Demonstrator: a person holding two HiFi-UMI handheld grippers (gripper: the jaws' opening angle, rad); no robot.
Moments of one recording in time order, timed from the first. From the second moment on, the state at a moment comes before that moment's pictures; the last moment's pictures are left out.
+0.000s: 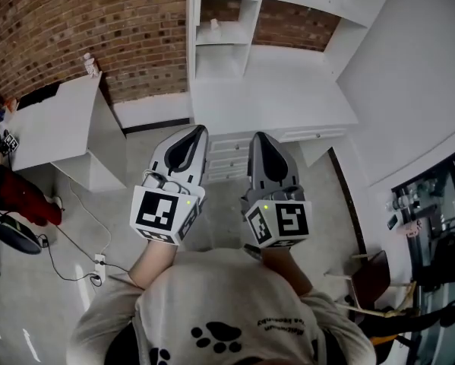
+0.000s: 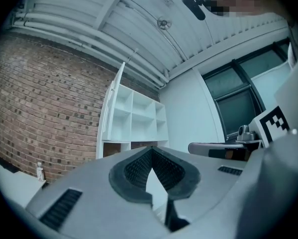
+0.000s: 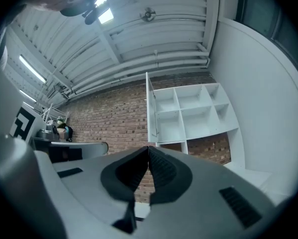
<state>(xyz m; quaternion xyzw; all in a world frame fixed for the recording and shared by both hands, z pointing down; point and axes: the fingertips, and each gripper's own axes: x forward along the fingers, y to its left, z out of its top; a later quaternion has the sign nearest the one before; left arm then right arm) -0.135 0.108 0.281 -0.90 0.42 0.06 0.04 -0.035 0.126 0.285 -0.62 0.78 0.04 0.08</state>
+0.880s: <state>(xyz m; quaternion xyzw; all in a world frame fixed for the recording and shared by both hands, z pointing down) -0.128 0.062 0.310 -0.90 0.42 0.05 0.02 -0.035 0.073 0.308 -0.60 0.80 0.03 0.09</state>
